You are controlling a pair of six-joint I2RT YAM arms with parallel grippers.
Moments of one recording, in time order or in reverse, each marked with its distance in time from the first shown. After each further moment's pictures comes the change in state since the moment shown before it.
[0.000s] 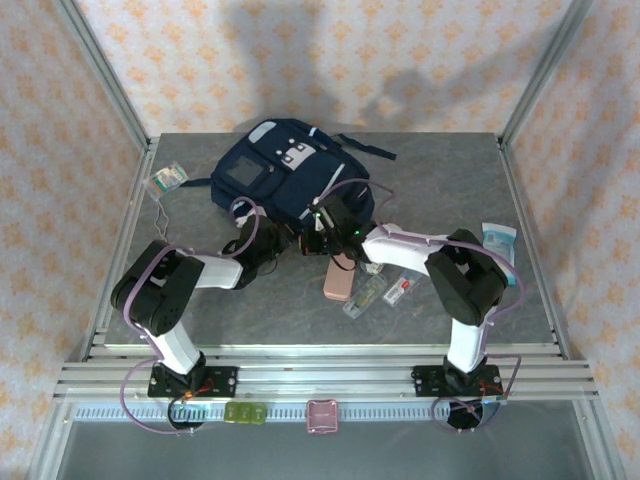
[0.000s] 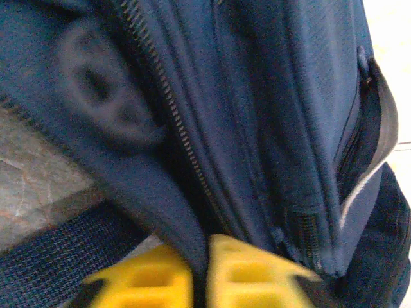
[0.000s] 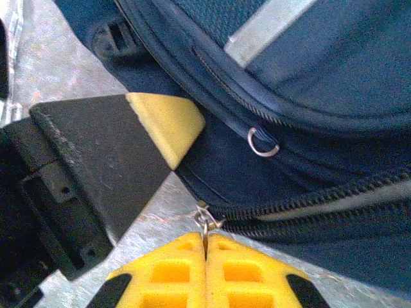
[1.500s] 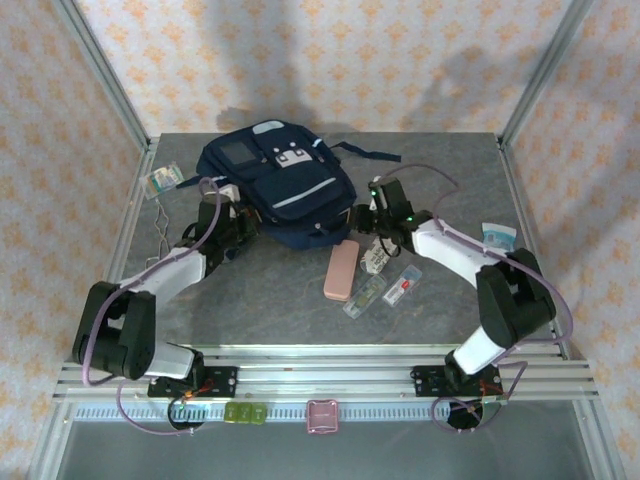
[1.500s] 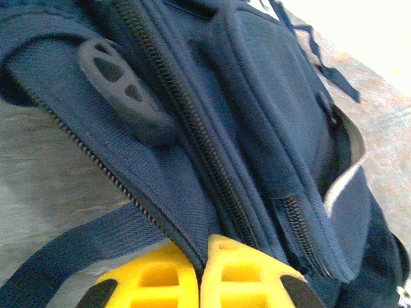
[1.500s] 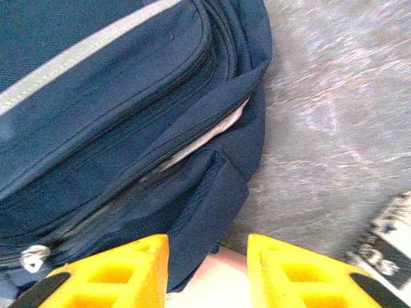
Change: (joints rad) left arm 0.248 -0.326 0.069 -0.428 0.122 0.478; right arm -0.263 -0.242 -0.135 -0.079 0.094 -0.053
